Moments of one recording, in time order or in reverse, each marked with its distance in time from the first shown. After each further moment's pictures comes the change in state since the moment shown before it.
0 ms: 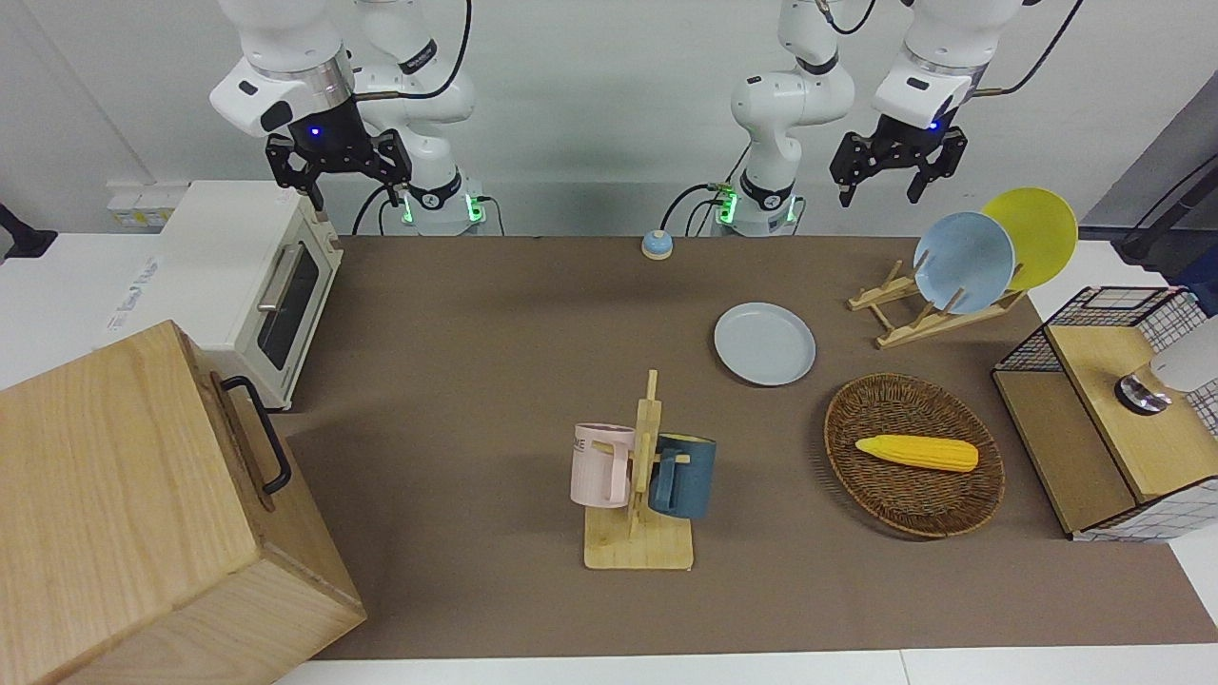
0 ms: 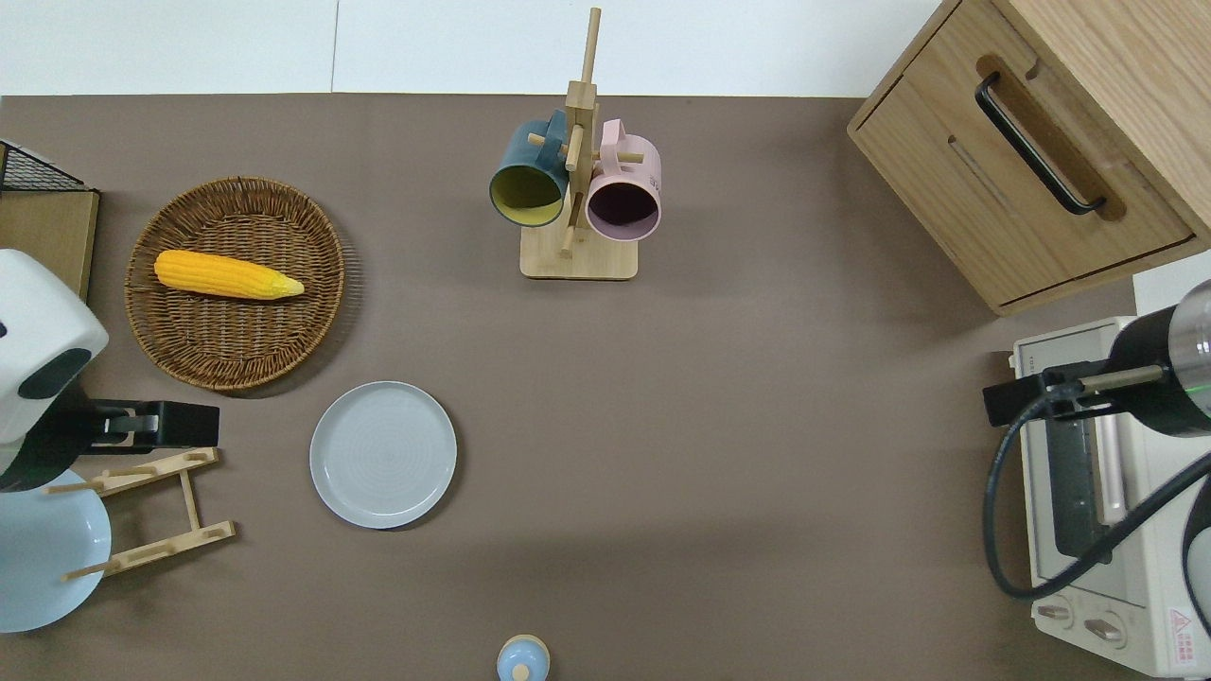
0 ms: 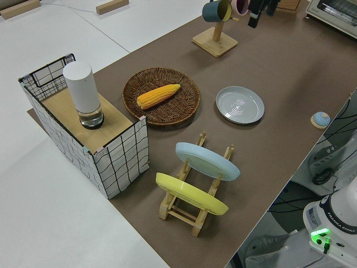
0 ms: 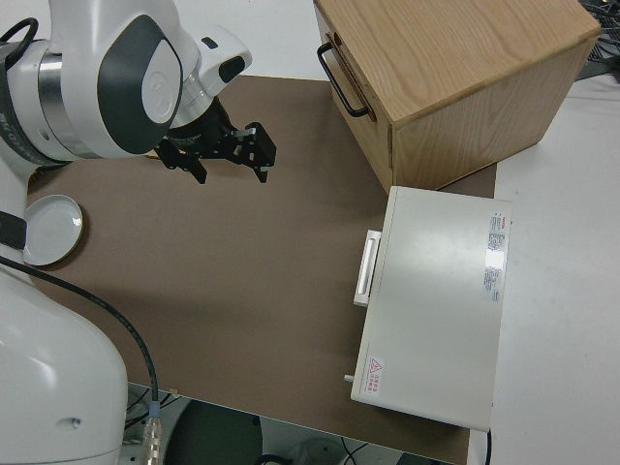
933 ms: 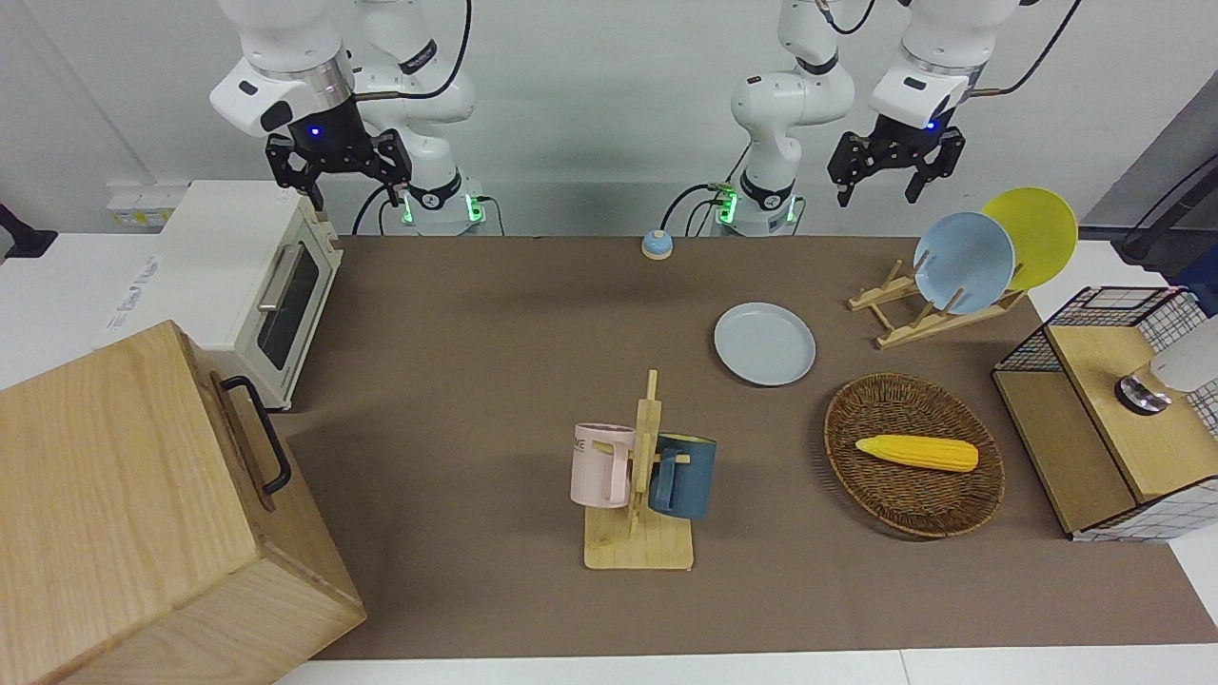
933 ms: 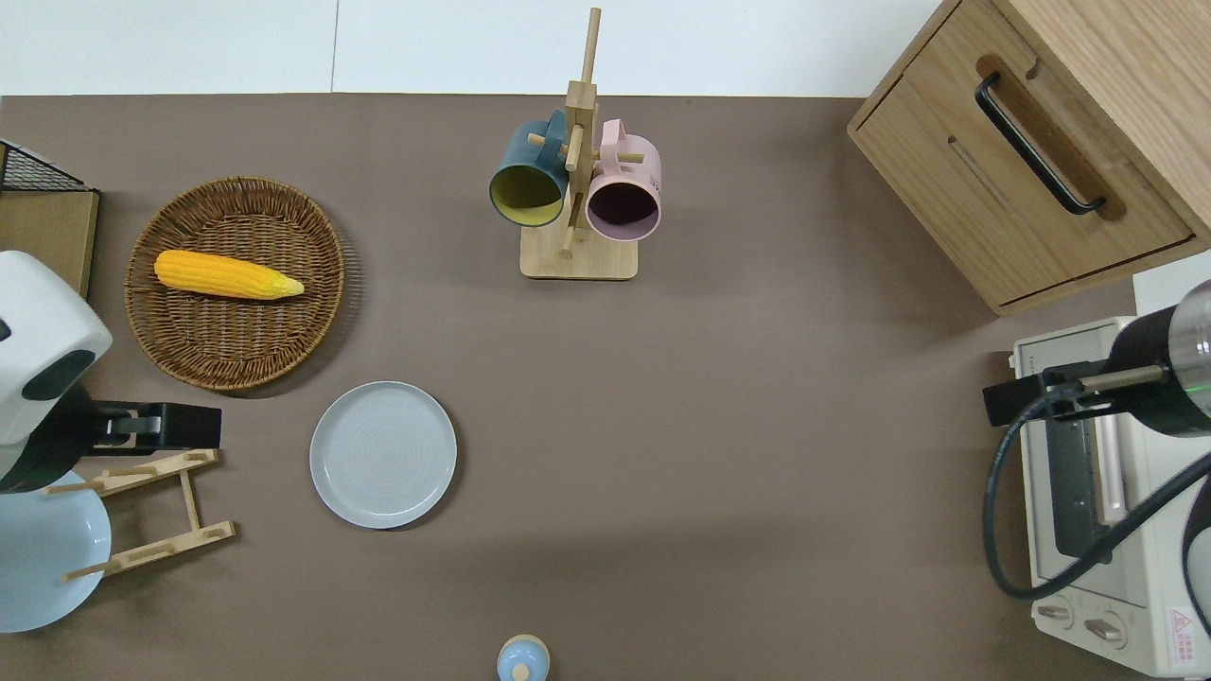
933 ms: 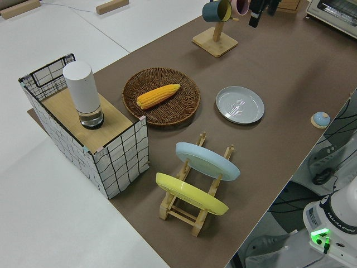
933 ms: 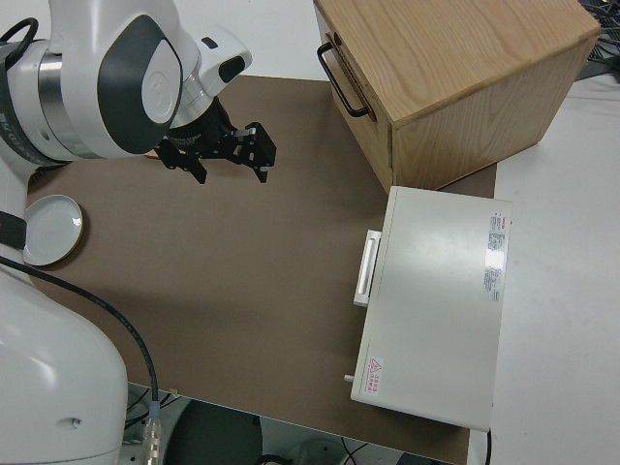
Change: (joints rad) left arm 0.000 0.000 -0.001 0.000 0.000 -0.006 0.000; right arm 0.000 0.000 0.000 0.000 0.000 0.000 0.000
